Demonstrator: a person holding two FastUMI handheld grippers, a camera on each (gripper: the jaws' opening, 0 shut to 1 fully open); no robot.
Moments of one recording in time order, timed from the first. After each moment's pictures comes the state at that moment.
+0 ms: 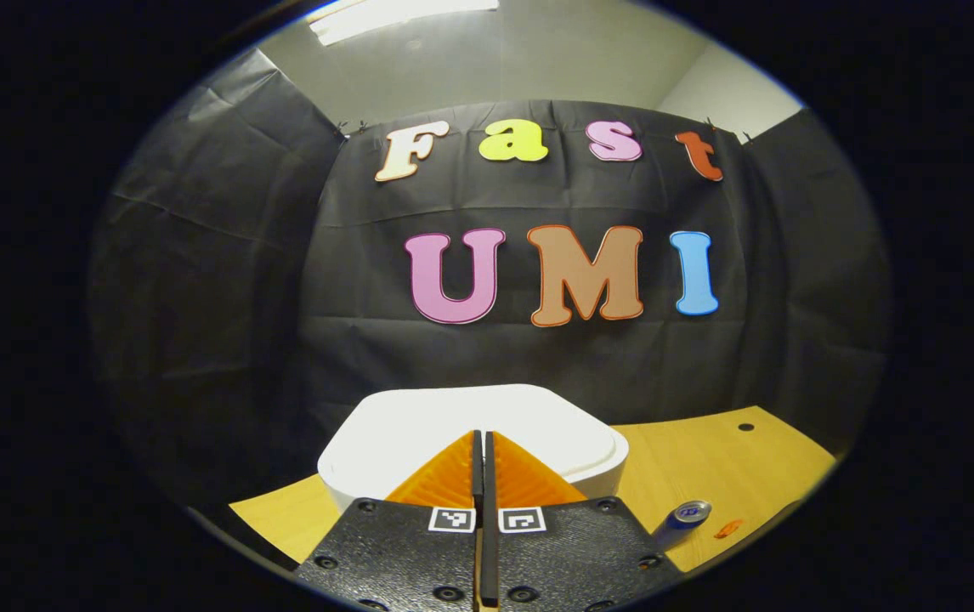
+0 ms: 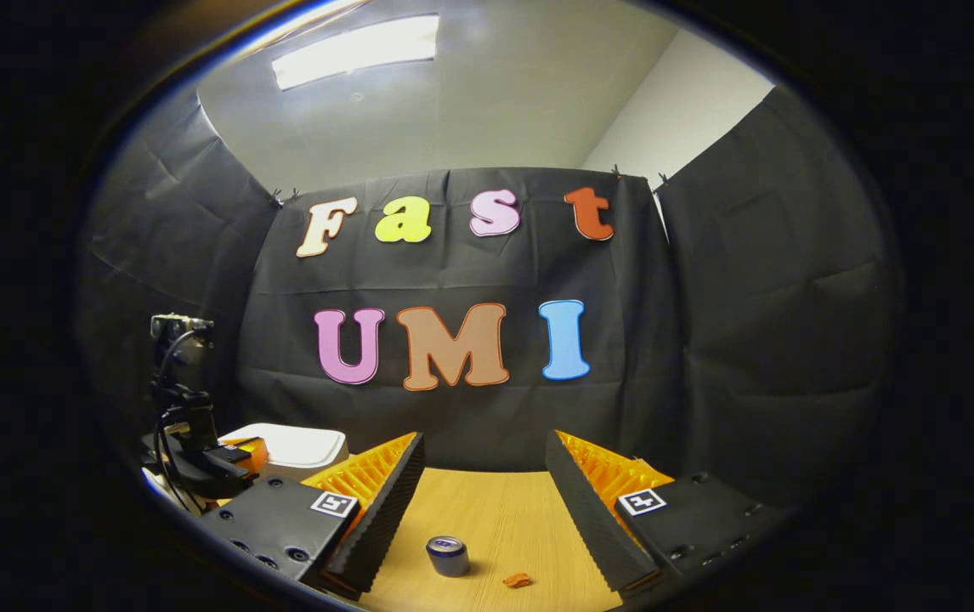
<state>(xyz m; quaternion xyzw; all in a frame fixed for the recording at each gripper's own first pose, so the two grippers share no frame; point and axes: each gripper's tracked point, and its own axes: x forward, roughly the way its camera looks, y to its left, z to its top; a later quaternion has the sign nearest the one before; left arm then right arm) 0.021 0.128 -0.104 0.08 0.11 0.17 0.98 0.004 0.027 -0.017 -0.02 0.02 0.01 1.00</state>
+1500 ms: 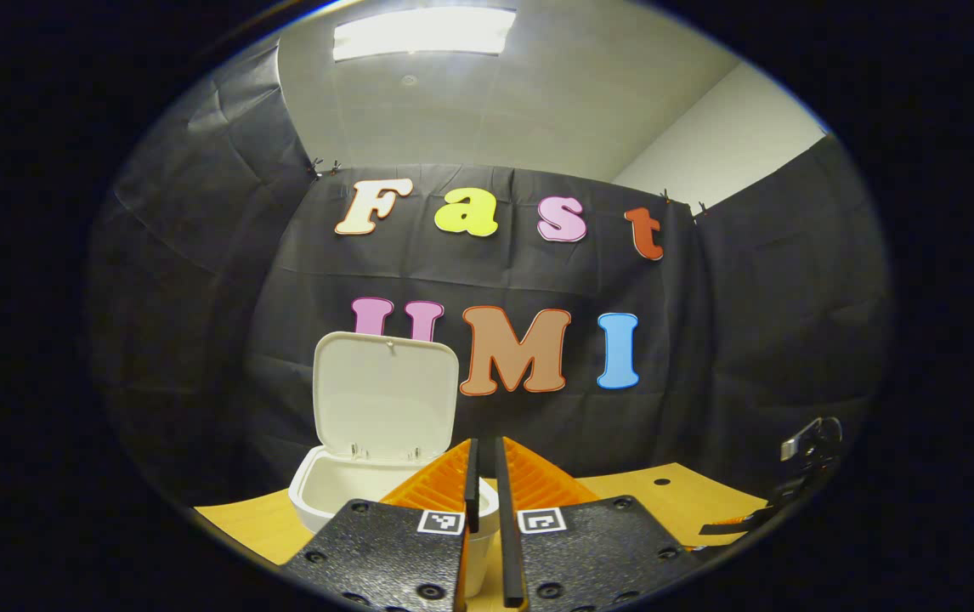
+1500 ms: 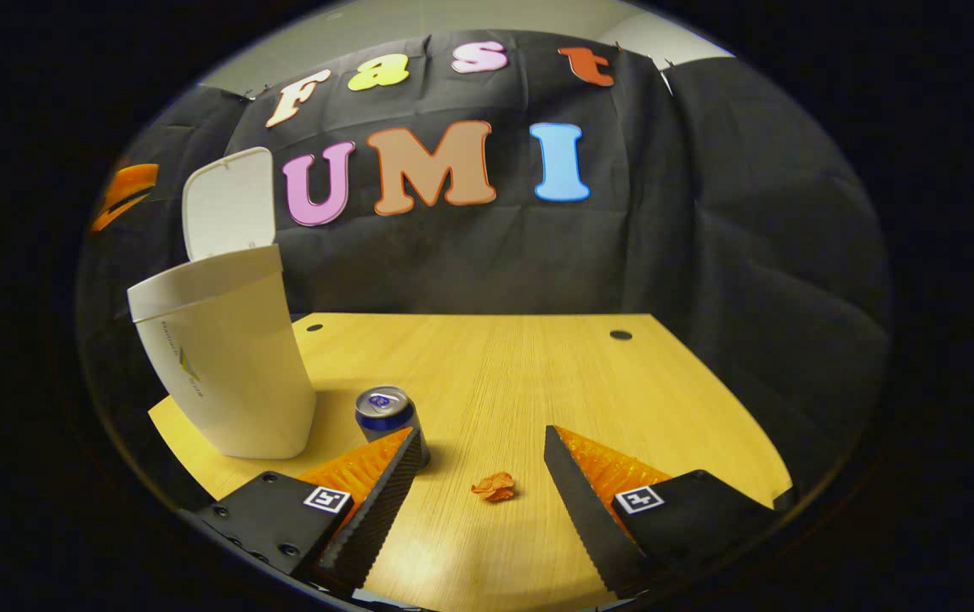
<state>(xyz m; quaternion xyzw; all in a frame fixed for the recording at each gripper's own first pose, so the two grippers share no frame) -0.007 0.037 -0.010 0.02 0.00 0.06 1.00 0.049 -0.030 -0.282 0.00 0.30 -0.01 0.95</state>
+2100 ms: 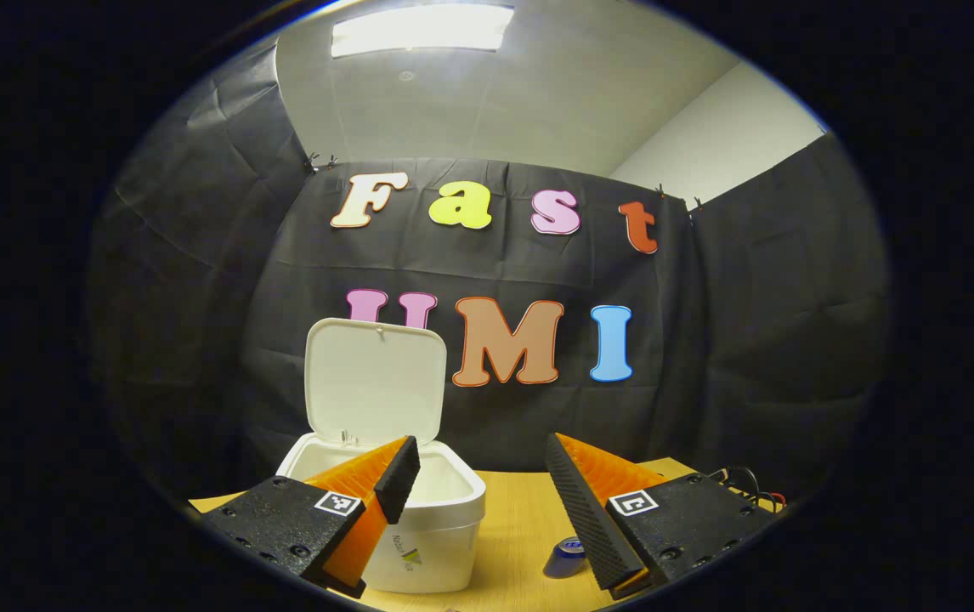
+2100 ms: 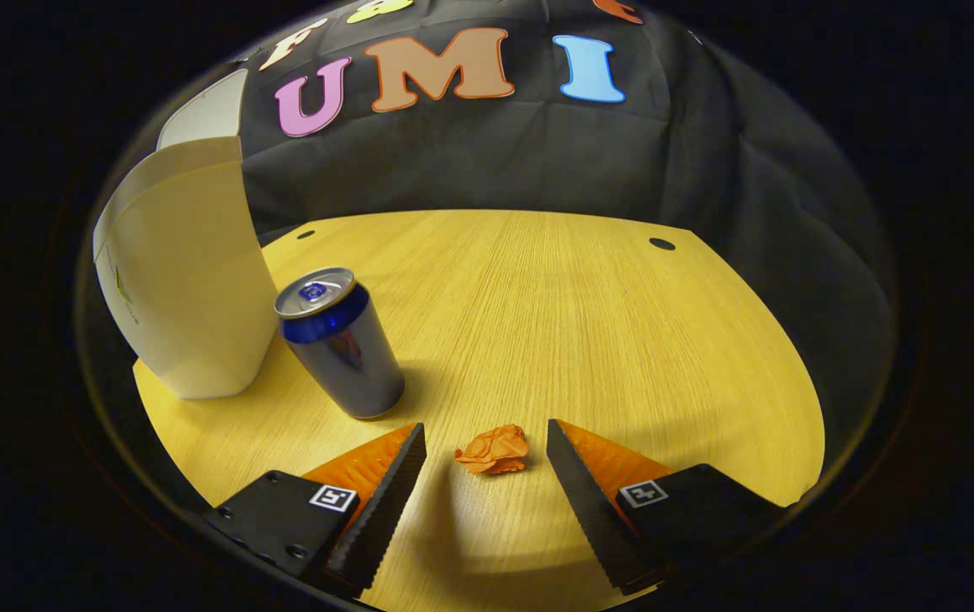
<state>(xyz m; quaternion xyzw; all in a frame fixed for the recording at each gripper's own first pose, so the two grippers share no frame) -0.008 0.032 -0.023 0.02 0.01 0.06 1.00 0.067 -0.029 -0.378 -0.04 0.45 0.01 0.89</state>
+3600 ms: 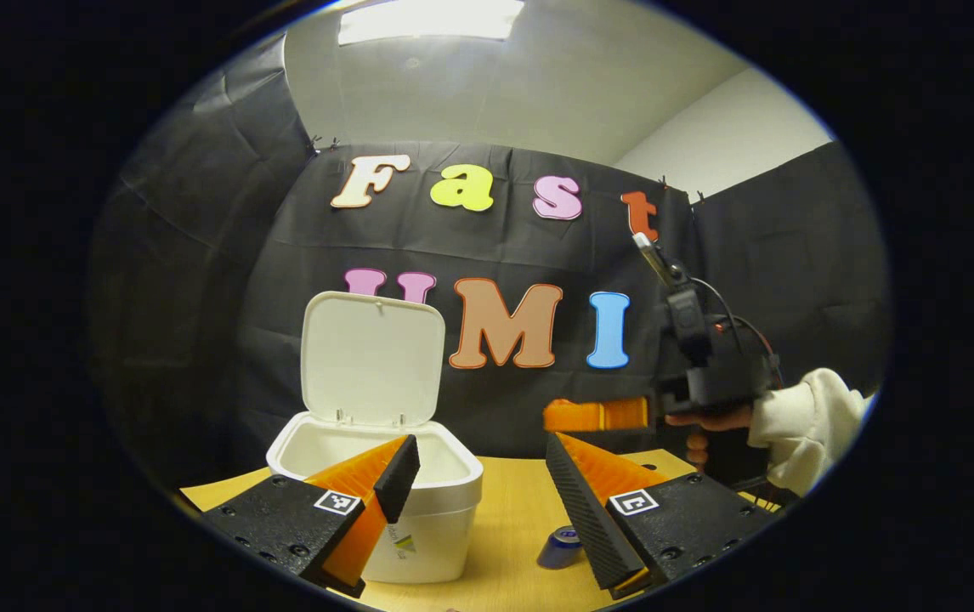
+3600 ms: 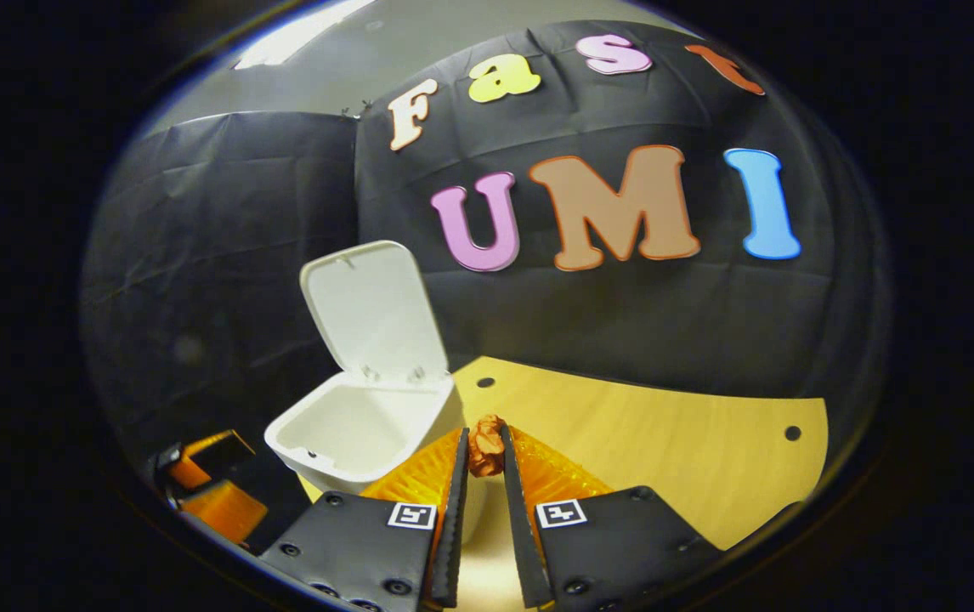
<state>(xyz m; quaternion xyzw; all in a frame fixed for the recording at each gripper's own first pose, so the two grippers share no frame) -0.013 0.031 -0.041 0.01 0.04 0.06 1.00 0.175 0.196 -0.080 0.01 0.27 0.32 0.91</state>
